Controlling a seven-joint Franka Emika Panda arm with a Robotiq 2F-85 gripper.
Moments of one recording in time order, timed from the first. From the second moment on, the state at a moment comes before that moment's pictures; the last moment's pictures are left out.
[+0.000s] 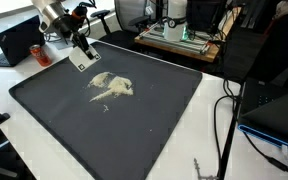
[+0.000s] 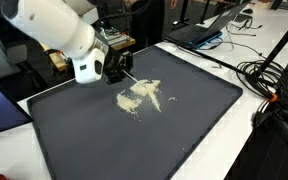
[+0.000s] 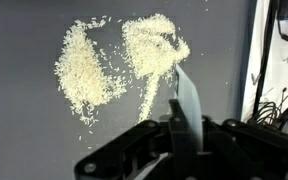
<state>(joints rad) -0.42 0.57 -0.04 -1.66 0.63 1.84 -0.70</state>
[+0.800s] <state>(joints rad) -0.52 0.82 -0.03 -1.36 0.76 1.55 -0.73</state>
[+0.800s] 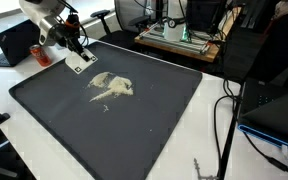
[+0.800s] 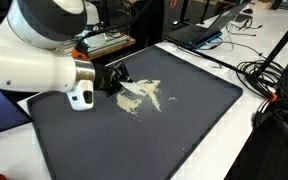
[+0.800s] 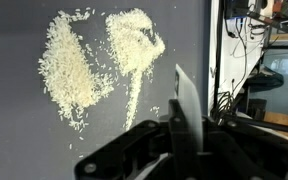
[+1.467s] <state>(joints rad) -0.55 1.00 -0.02 -1.15 0.77 1.38 -0.73</state>
